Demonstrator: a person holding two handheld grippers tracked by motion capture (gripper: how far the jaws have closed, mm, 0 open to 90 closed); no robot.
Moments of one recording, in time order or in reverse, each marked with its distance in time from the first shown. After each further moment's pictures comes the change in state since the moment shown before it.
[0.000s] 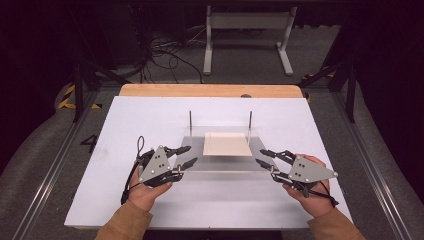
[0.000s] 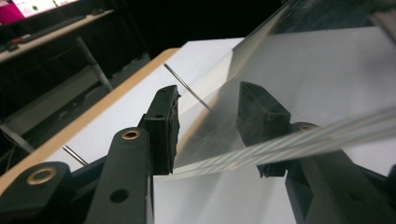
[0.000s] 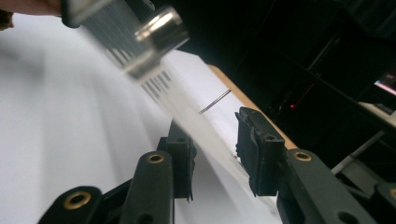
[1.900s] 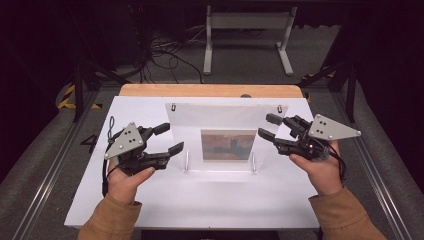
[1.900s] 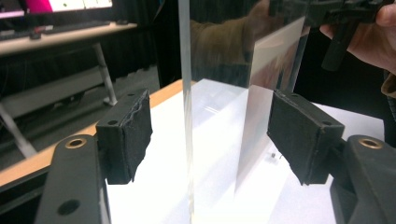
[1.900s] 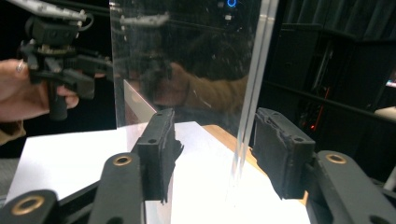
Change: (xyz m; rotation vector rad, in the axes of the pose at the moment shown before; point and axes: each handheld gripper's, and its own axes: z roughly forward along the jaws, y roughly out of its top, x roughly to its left) left arm 0.033 0.040 -0.044 -0.088 0.029 -0.256; right arm -0.060 0.057 0.002 -0.201 0.024 0.314
